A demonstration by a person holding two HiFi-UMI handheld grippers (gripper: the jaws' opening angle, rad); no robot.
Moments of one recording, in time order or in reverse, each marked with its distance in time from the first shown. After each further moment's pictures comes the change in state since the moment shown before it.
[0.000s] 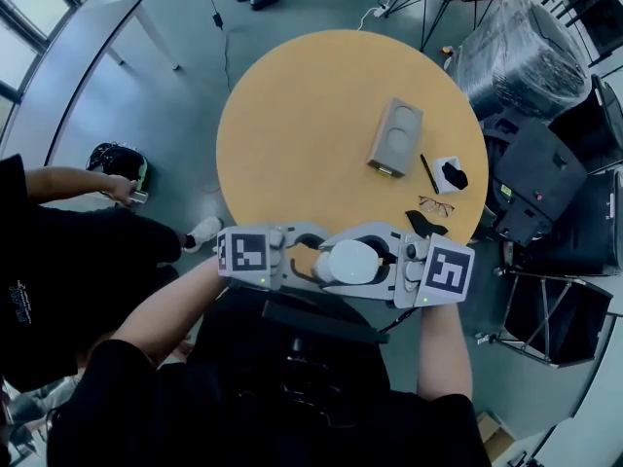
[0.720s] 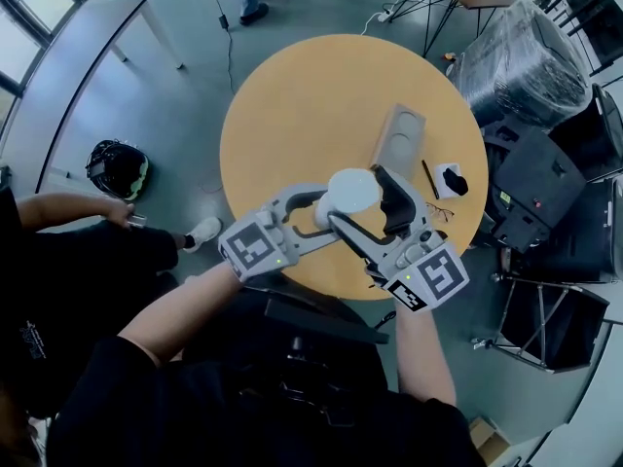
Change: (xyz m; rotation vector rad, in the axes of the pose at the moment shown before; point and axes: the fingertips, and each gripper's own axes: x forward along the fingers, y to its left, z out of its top) left arm -0.057 0.089 0.029 0.022 -0.132 0.620; right arm -0.043 -0.108 0.030 -0.038 -0.161 -0.792
